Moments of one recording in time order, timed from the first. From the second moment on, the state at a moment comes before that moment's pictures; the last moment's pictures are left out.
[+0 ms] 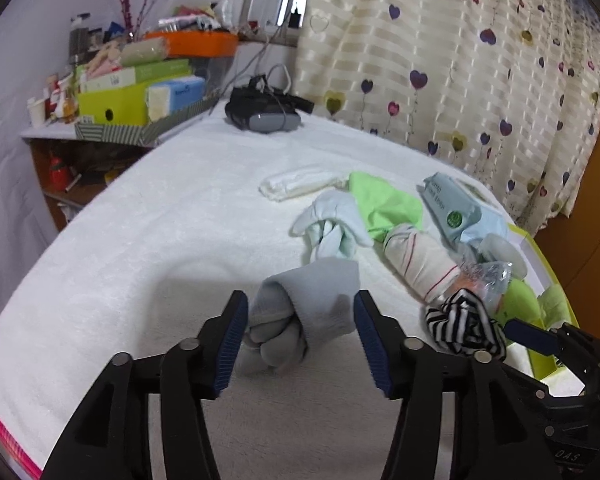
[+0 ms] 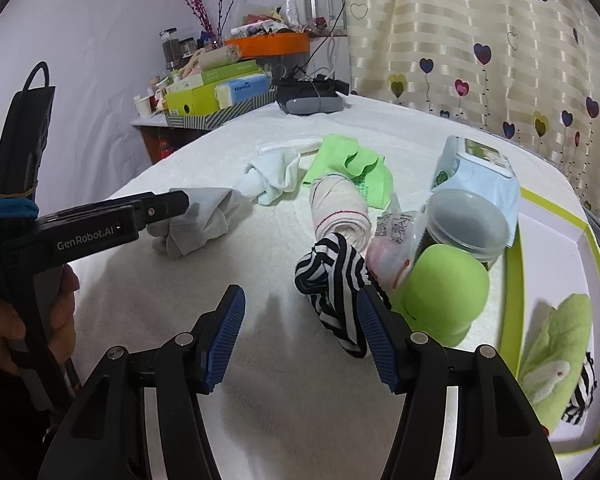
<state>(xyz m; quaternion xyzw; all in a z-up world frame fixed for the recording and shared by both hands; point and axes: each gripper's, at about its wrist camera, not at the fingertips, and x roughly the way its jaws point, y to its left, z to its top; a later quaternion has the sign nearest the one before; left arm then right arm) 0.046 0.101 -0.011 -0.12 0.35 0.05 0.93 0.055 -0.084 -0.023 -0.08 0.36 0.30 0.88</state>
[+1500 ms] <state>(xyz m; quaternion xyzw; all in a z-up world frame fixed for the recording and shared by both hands) 0.039 0.085 -0.006 -0.13 0.34 0.00 0.93 0.045 -0.063 -0.014 -0.12 0.33 0.29 0.89</state>
